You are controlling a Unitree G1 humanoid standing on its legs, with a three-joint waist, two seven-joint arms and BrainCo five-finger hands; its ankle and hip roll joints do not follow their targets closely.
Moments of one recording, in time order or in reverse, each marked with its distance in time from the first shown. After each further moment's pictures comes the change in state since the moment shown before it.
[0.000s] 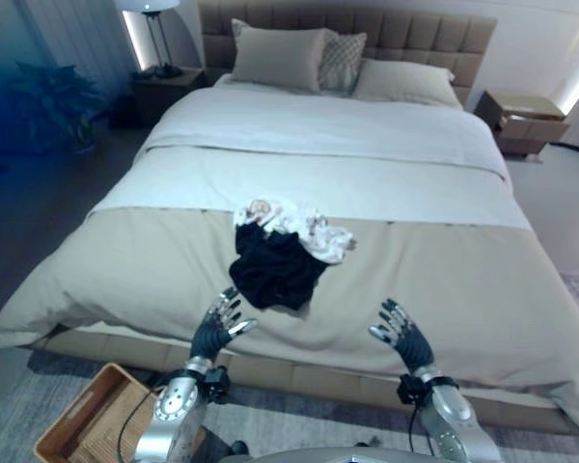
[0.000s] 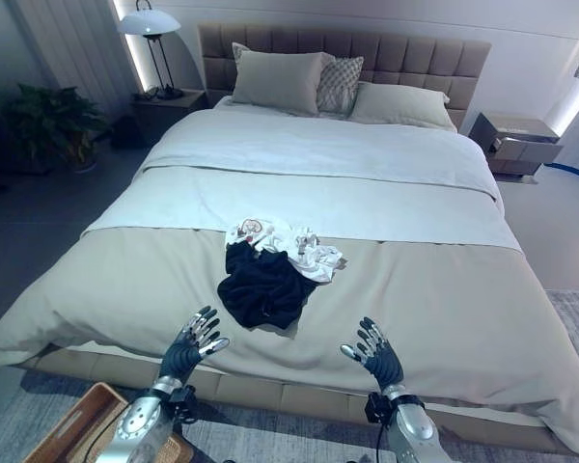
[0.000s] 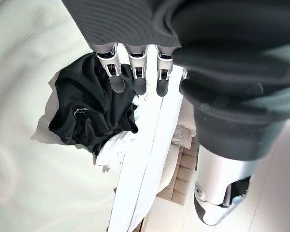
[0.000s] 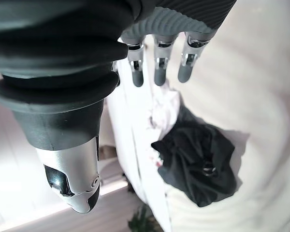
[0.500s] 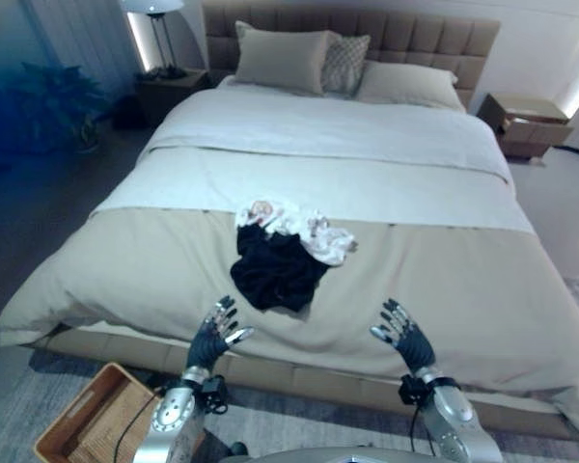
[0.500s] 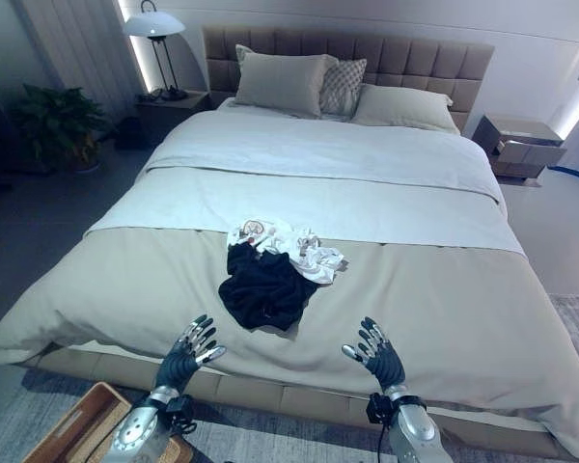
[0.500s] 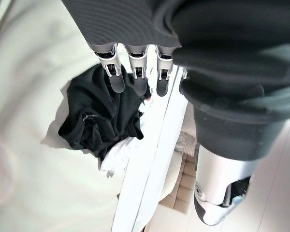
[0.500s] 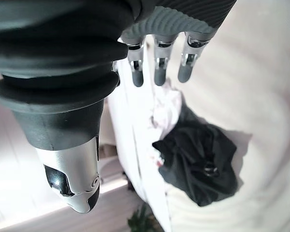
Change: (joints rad) left arm 0.047 -0.009 0.021 -0.007 -0.009 -0.003 0.001; right arm 0.028 -0.009 -0.011 -0.005 0.001 -0.003 0.014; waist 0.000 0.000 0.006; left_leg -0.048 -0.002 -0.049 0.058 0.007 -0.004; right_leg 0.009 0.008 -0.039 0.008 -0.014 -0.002
